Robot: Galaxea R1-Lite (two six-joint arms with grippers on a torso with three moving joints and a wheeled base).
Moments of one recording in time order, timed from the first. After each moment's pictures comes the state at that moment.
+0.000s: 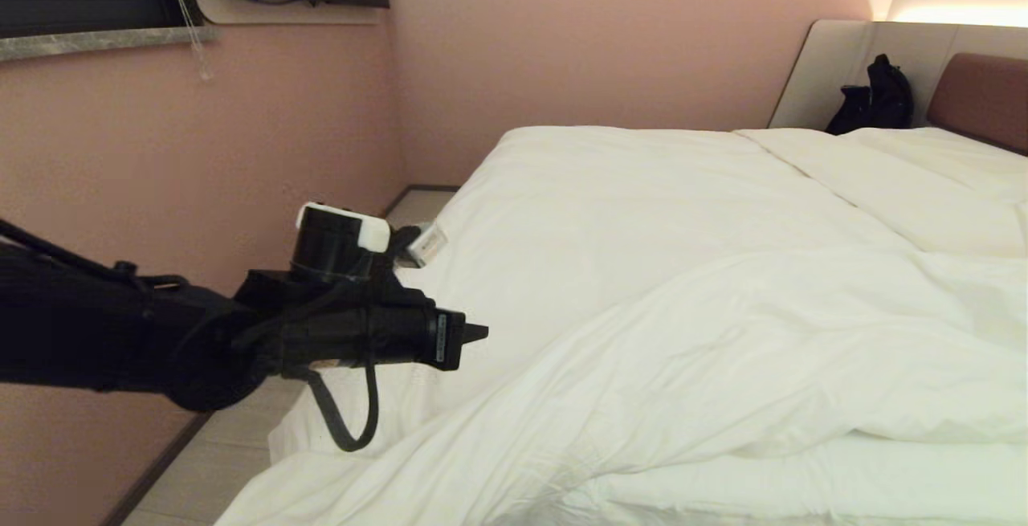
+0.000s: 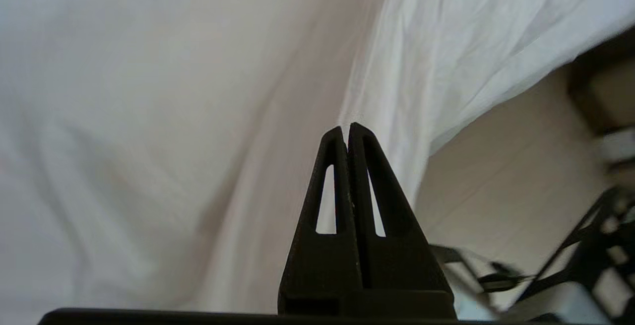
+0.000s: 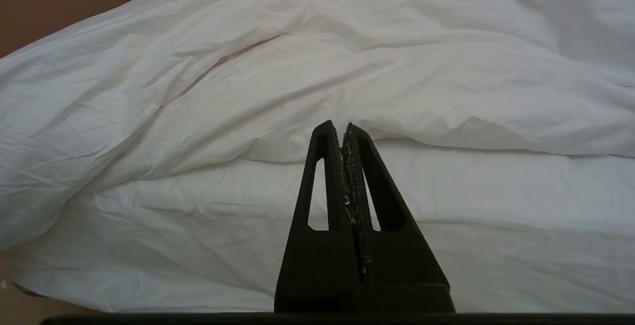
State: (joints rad) left arm -0.47 1.82 -0.96 -0.33 -0.41 -0.15; right arm 0.00 0.00 0.00 -0.03 0.00 0.01
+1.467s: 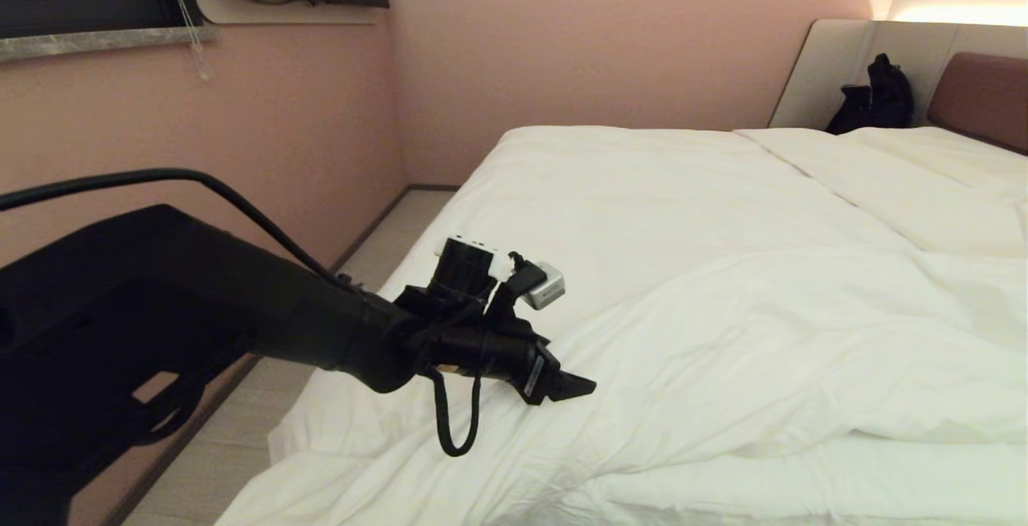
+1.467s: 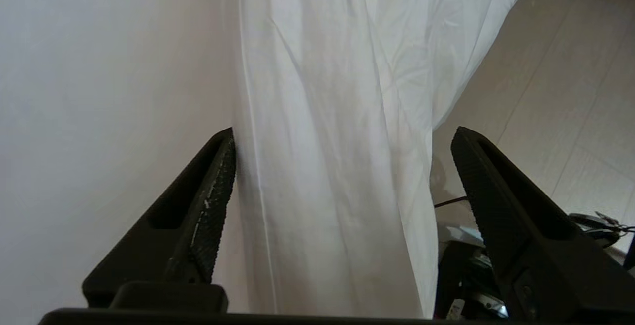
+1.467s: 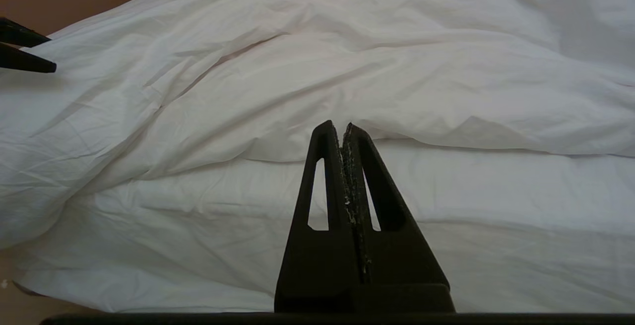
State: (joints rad) left arm -0.62 2.13 -1.24 -0.28 -0.48 0.18; right arm 0.00 0.00 0.00 -0.03 0.00 0.01
